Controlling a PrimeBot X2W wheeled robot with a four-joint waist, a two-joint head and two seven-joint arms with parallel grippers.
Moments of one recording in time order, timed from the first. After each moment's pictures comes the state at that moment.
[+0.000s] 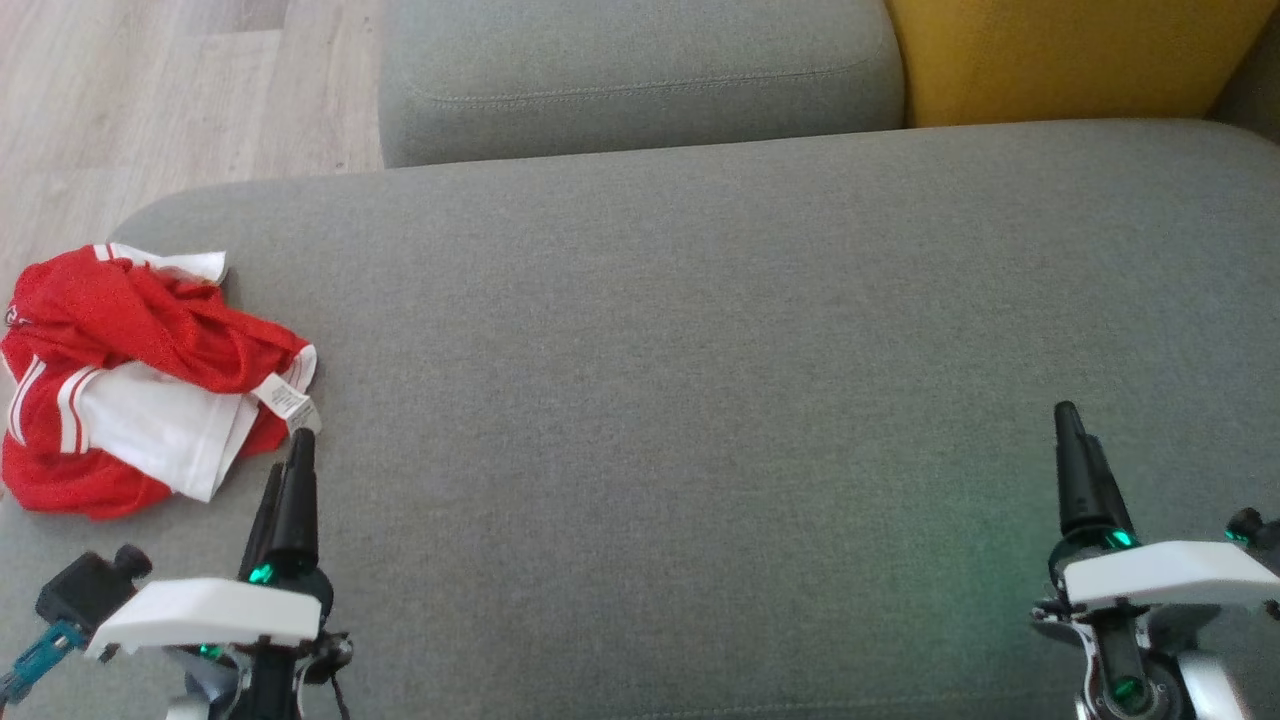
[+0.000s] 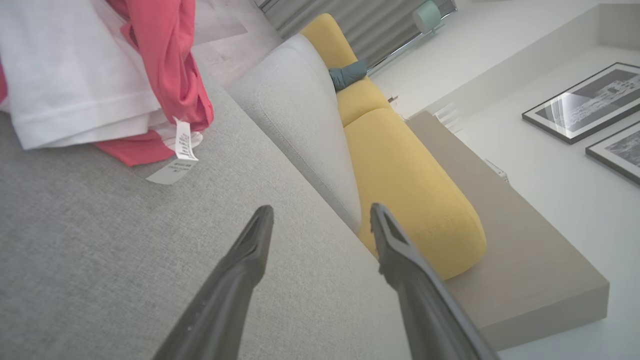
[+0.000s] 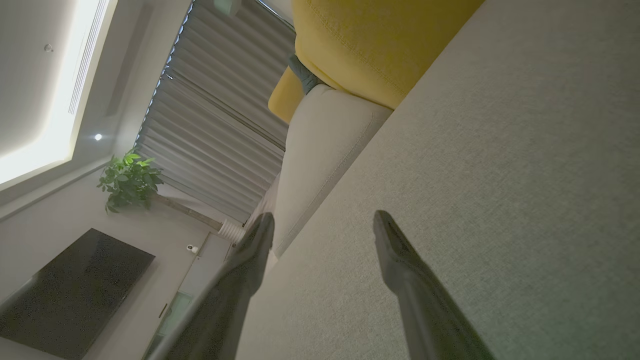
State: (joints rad) left arm 0.01 0.05 0.01 0.18 -1.03 -0.12 -0.03; right arm -0.01 -0.07 -0.02 0.22 1.02 0.13 0.01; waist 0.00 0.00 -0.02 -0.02
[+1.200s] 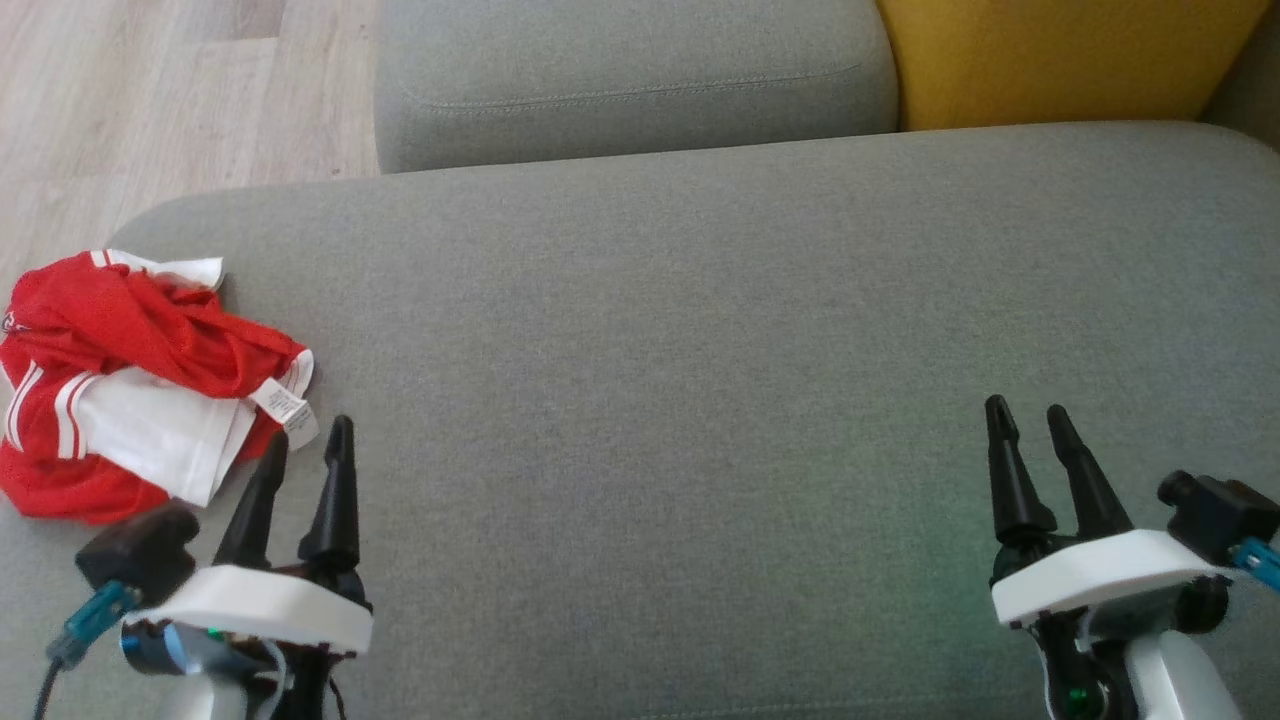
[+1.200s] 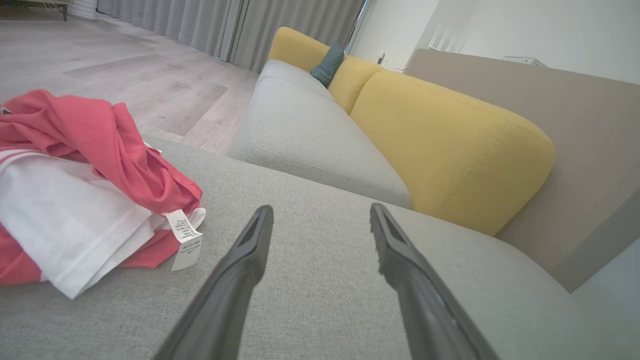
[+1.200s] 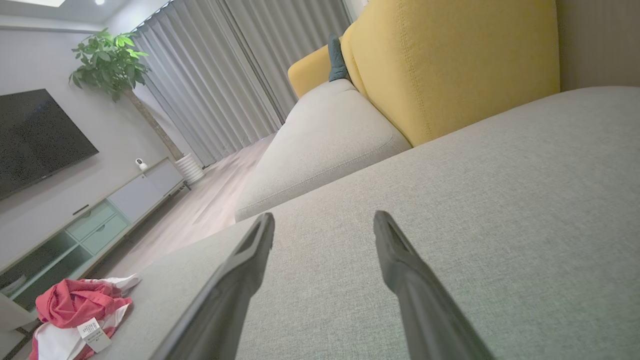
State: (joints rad) left arm 0.01 0.11 -0.07 0.13 -0.52 -0.10 -0.13; right arm -0.01 -0.07 0.04 0.17 0.52 0.13 -0.04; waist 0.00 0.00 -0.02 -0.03
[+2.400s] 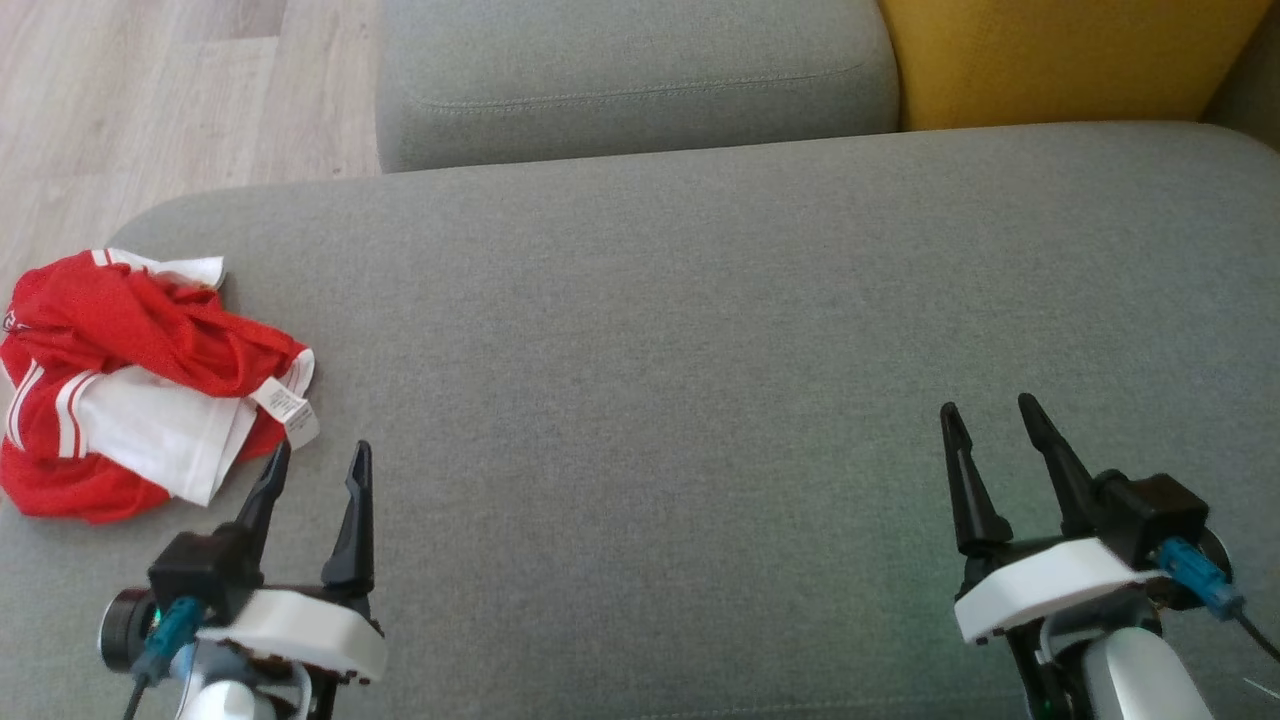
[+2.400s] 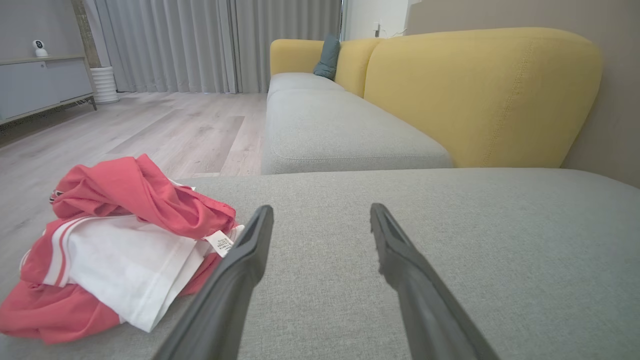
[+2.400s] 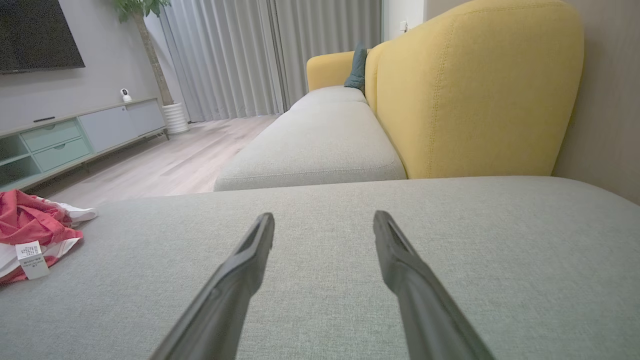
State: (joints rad) left arm 0.02 0.12 -0.09 0.20 -0.17 -0.07 -0.24; right arm -0.01 -0.05 0.06 0.16 0.15 0.13 -0.08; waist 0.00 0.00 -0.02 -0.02
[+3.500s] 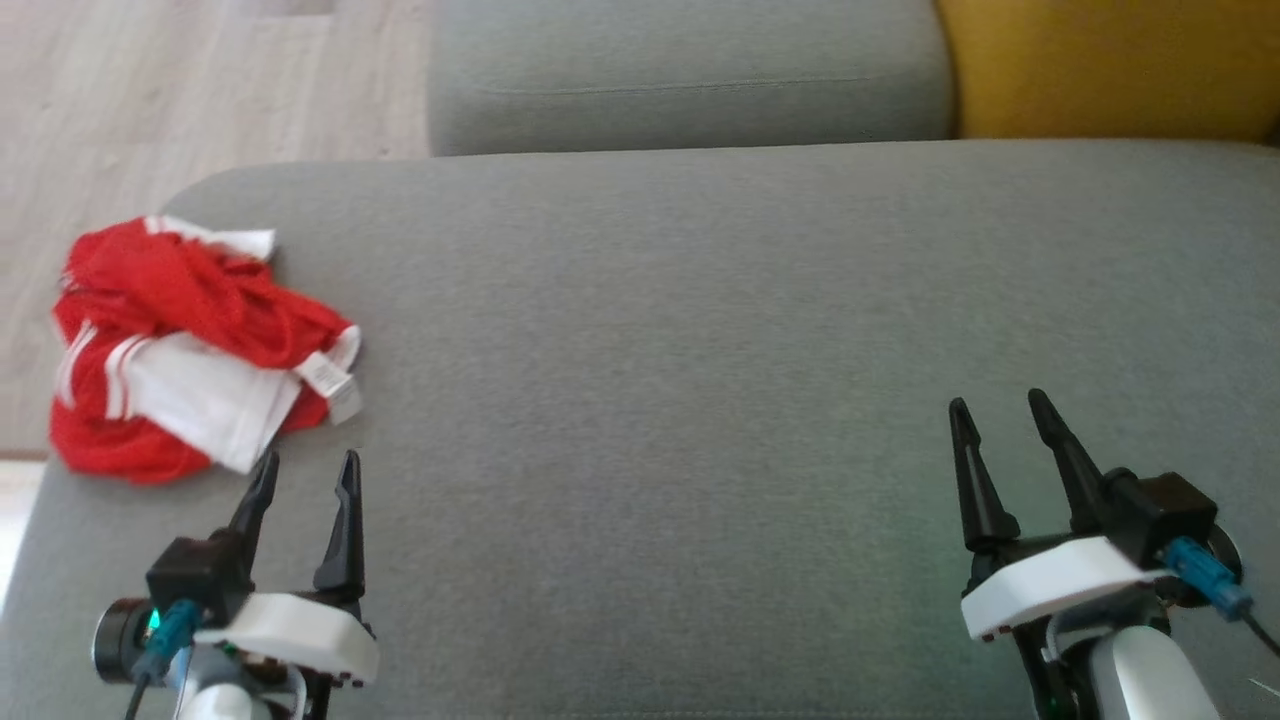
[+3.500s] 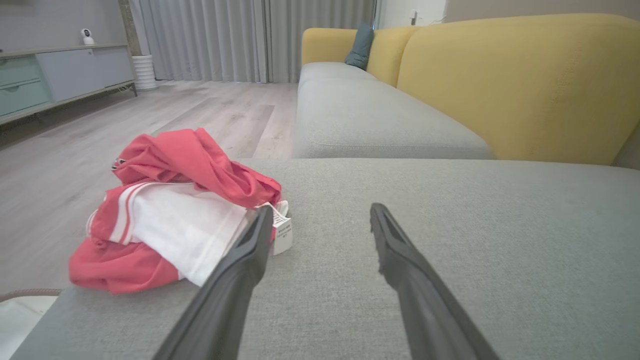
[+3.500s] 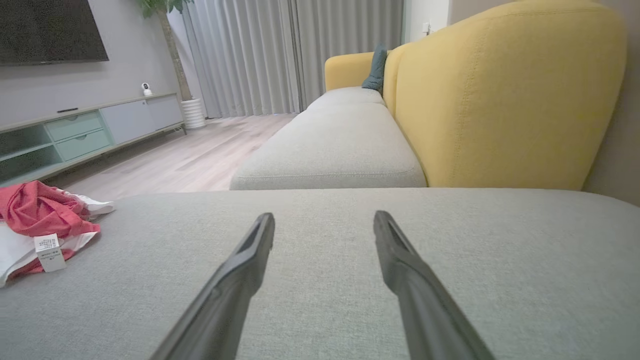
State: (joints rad) left arm 0.01 0.11 -0.05 0.25 -0.13 -0.07 -0.25; right arm -0.01 -0.05 0.04 0.15 0.13 0.13 -0.09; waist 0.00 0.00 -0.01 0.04
